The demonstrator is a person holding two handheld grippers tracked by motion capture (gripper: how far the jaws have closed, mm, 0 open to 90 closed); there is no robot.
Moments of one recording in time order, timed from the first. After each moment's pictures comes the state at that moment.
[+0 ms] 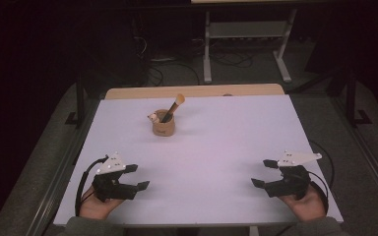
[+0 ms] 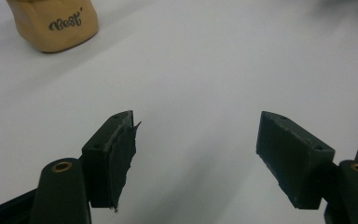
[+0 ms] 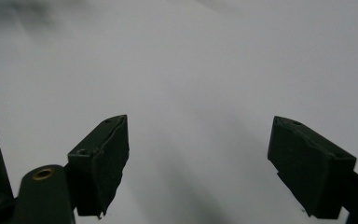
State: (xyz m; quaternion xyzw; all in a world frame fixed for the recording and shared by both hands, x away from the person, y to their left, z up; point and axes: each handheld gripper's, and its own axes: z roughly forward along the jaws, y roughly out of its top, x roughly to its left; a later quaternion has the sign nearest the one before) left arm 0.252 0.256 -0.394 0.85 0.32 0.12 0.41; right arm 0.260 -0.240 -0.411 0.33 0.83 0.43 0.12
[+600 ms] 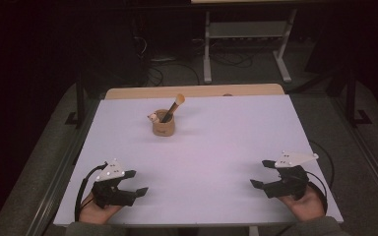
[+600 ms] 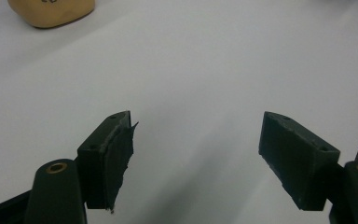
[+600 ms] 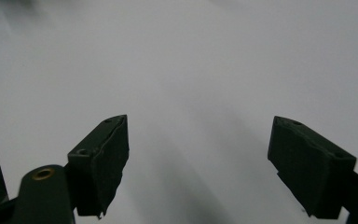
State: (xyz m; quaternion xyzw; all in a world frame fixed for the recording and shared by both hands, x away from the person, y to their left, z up) left arm 0.244 0.262 -0.409 0.85 0.32 0.12 0.41; right arm 0.261 -0.236 -0.412 0.32 0.84 0.42 0.12
